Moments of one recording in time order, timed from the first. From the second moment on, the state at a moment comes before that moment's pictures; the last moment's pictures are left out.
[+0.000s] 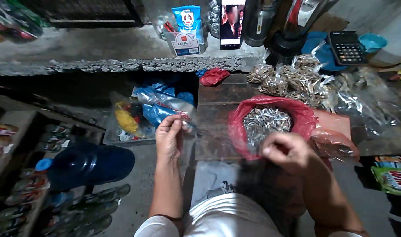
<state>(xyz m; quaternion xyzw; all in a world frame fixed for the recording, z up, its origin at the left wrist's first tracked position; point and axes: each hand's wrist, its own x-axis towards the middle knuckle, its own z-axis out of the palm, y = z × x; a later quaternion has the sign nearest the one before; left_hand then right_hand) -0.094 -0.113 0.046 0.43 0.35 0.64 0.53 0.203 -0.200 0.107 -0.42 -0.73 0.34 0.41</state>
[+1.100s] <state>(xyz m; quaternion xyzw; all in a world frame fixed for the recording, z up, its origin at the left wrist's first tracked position) -0.077 -0.124 0.060 0.72 0.22 0.54 0.38 0.181 -0.194 0.095 -0.46 -0.69 0.22 0.51</state>
